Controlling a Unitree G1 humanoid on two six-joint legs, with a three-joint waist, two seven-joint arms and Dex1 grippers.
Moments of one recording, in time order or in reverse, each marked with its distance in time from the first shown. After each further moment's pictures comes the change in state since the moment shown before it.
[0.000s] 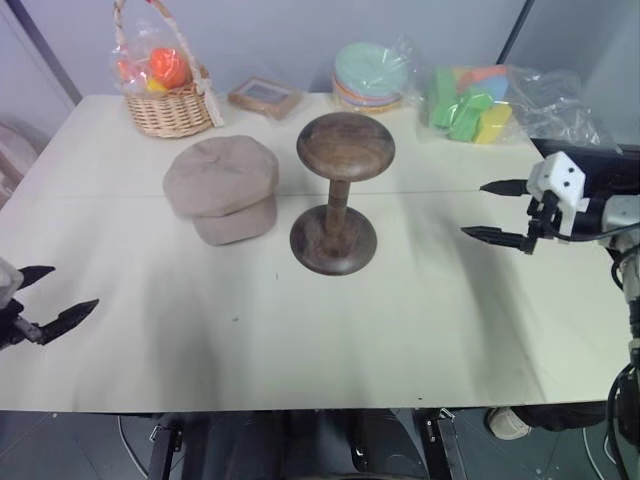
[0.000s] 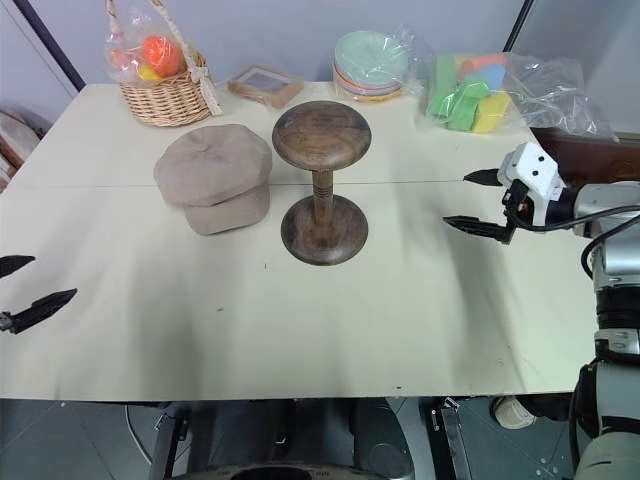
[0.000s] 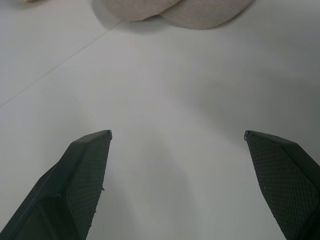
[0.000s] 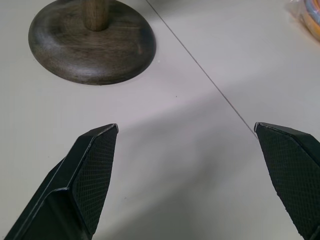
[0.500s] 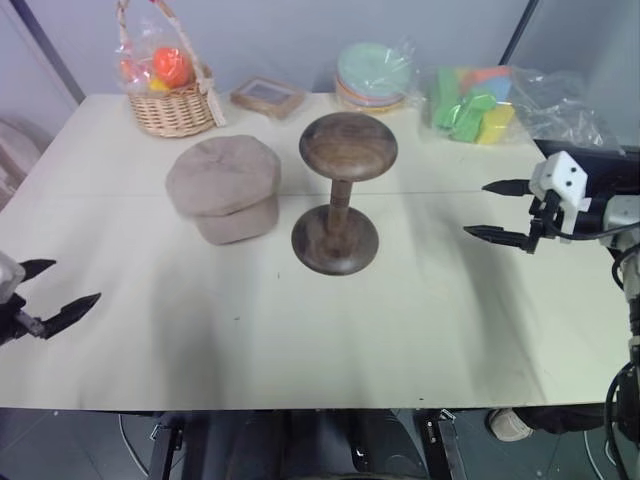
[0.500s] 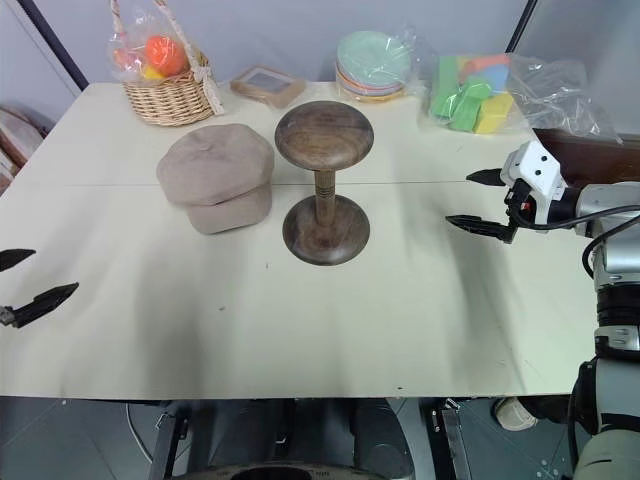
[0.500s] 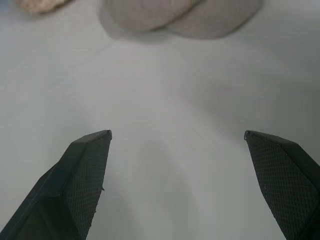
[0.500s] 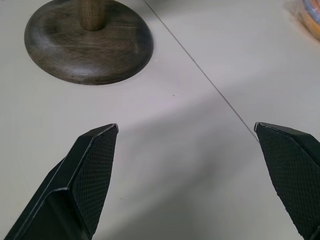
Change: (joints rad) left arm -0.070 0.000 -0.043 -0.057 0.018 0.004 0.042; right arm -0.008 -0.004 0.002 0.038 -0.005 -0.023 0.009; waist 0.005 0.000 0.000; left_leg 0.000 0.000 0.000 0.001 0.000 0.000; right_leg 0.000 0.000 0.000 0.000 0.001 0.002
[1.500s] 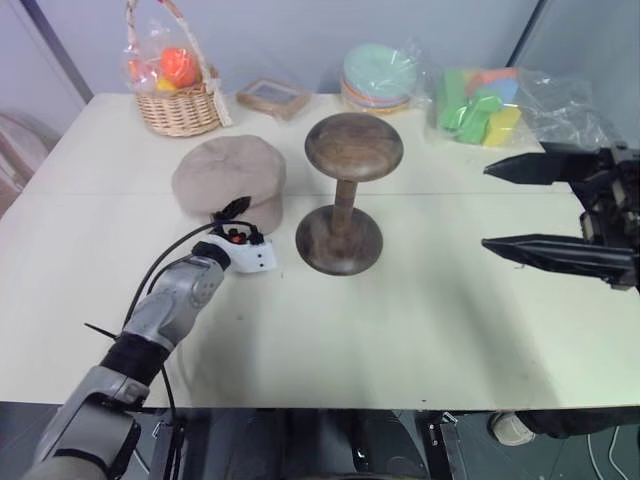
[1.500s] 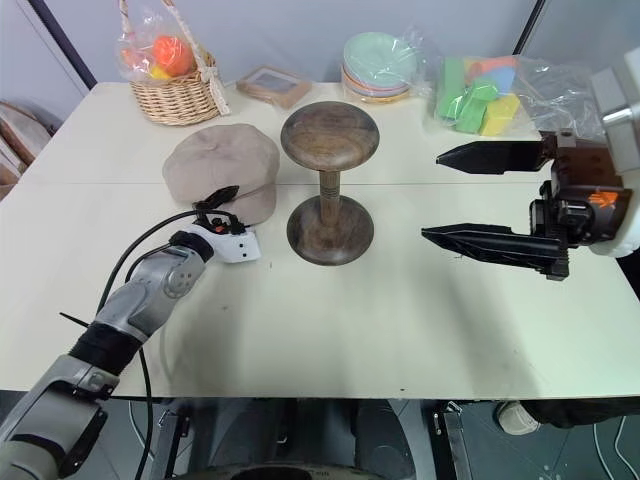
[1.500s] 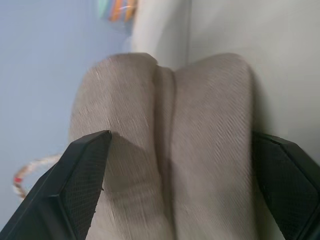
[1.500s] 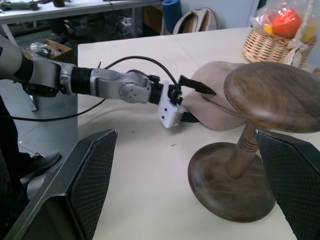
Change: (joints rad) left arm -0.792 -0.359 -1.109 0.542 1.176 -0.449 0.919; right arm 0.205 -0.265 -0.490 -0.947 0.973 0.931 -0.261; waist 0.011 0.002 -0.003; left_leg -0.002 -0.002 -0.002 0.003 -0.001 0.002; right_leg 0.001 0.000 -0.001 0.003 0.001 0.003
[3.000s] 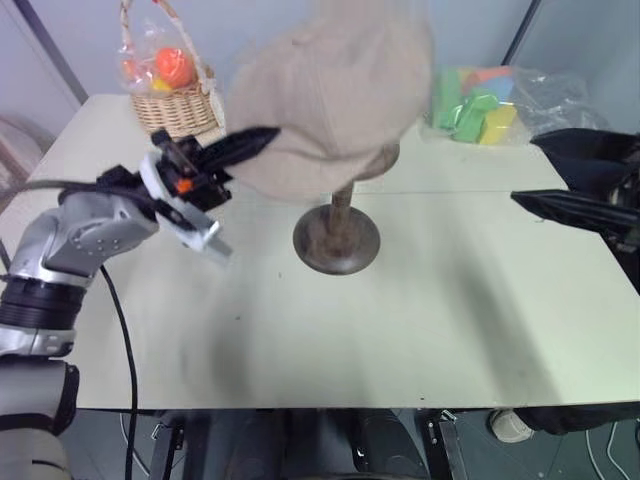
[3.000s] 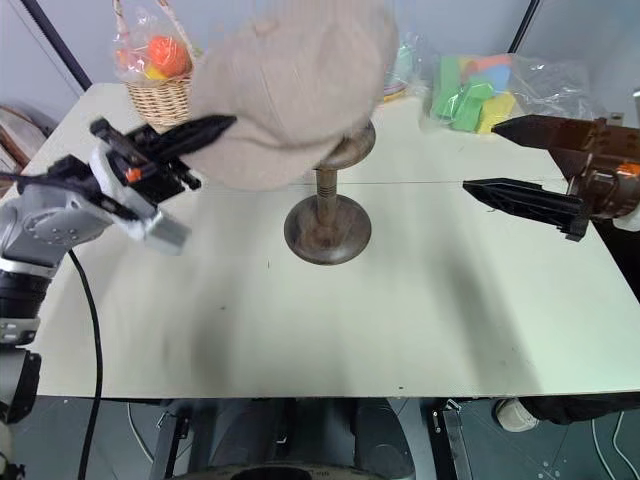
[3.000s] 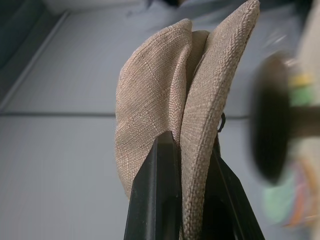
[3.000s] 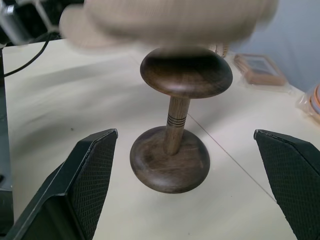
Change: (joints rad) left arm -0.188 0.299 0.236 -0.160 -0.405 -0.965 -0.077; right arm 0.064 -0.014 -0.010 0.160 -0.189 -0.133 0.008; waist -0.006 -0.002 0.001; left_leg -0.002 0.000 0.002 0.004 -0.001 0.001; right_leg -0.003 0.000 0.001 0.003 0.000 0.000
